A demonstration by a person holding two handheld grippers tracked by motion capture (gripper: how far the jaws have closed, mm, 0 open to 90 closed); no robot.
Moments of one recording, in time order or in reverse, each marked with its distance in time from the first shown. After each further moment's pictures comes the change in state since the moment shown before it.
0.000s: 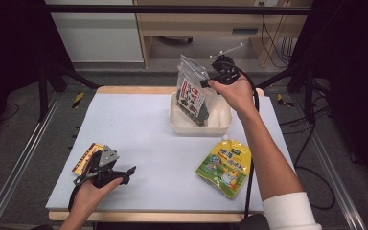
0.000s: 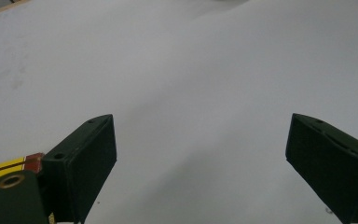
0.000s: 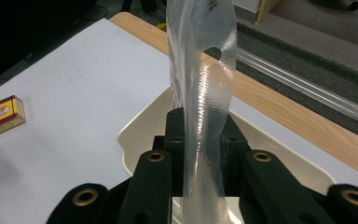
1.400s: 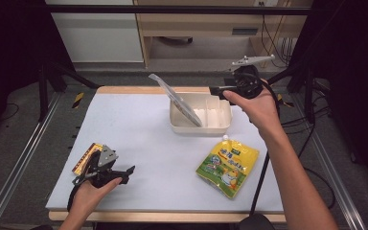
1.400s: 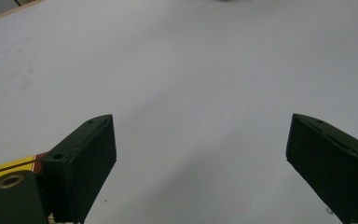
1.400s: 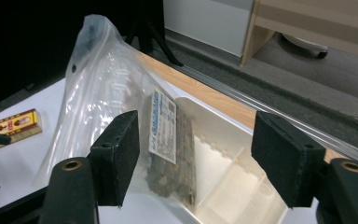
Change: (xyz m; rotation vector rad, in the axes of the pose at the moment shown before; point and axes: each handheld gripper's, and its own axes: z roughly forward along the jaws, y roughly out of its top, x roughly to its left) left arm 0.001 0.000 -0.002 0.003 0.012 0.013; right arm 0.020 -0.040 -0.074 -0.190 -0.041 -0.036
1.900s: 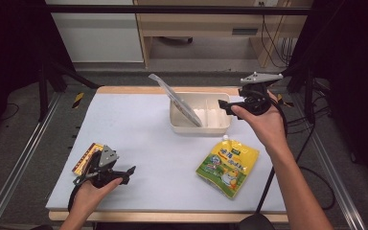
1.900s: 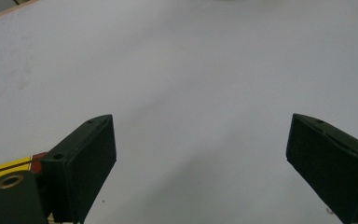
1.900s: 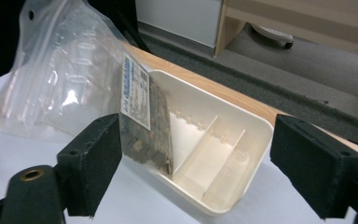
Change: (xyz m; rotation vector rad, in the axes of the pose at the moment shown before) left arm -0.001 0.000 0.001 0.005 0.001 0.004; right arm -0.001 -0.043 -0.013 0.008 -0.120 0.013
